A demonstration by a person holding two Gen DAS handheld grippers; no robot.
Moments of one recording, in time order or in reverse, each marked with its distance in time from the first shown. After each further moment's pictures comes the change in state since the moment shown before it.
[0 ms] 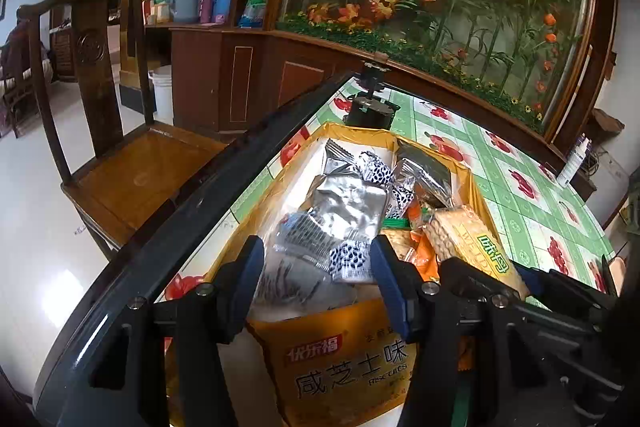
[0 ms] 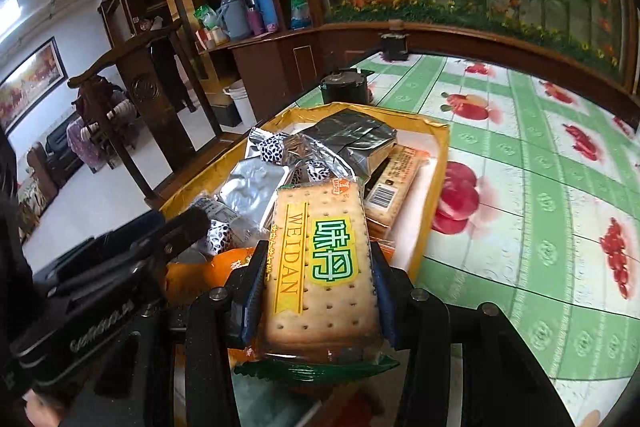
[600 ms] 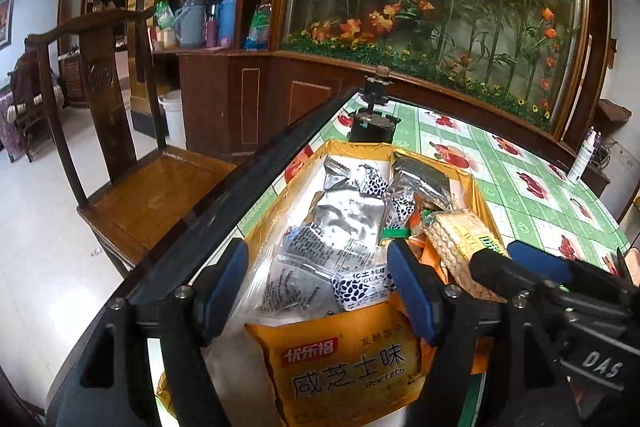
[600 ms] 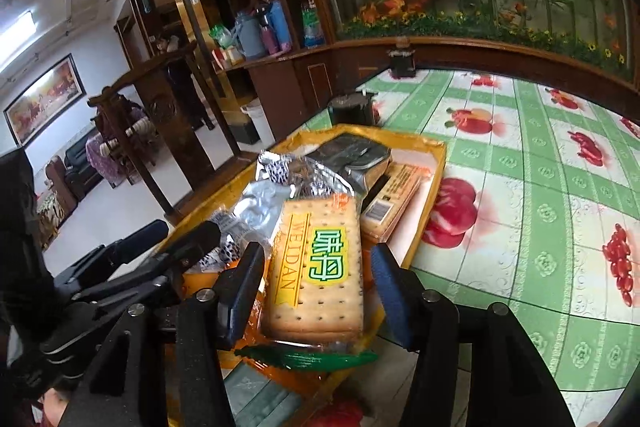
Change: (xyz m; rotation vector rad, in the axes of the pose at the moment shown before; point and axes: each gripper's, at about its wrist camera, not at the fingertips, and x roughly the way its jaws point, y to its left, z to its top) left arm -0.013 -0.010 -0.002 0.060 -0.079 0.058; right arm -0.029 -0.013 -0.001 -0.007 -0.093 0.069
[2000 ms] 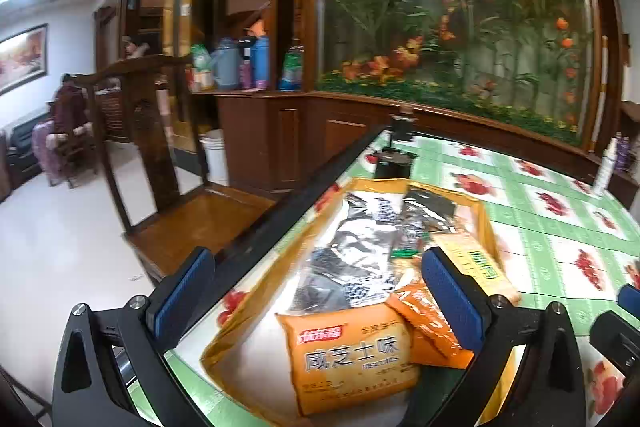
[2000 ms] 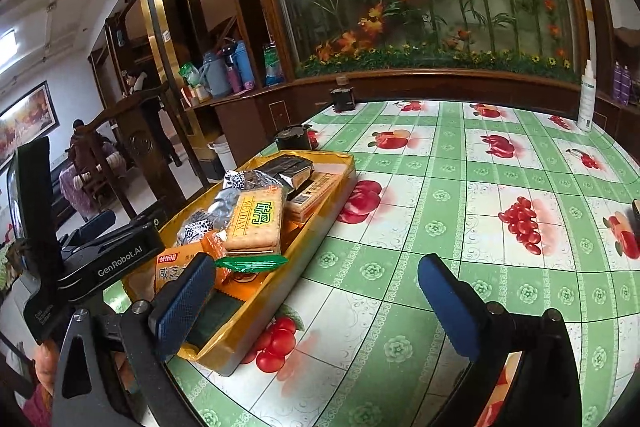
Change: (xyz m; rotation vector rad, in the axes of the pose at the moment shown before) left arm -0.046 -0.021 -0.004 0.025 -0.140 0.189; right arm -0.099 -0.020 -0.041 0.051 -0.120 -0.131
